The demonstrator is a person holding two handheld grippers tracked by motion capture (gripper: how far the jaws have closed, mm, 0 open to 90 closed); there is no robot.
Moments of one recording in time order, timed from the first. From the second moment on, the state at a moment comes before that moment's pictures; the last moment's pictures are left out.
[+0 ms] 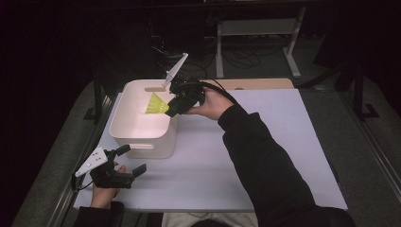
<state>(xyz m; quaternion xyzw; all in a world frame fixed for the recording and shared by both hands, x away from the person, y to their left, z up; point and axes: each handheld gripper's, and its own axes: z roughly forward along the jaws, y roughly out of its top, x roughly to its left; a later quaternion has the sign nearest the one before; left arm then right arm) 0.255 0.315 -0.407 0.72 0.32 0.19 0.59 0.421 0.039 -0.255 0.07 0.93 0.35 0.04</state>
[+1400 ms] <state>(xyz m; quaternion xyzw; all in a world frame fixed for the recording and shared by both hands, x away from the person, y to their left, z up) 0.254 0.315 -0.407 0.72 0.32 0.18 0.59 0.422 0.078 -0.279 0.05 0.94 0.34 0.00</state>
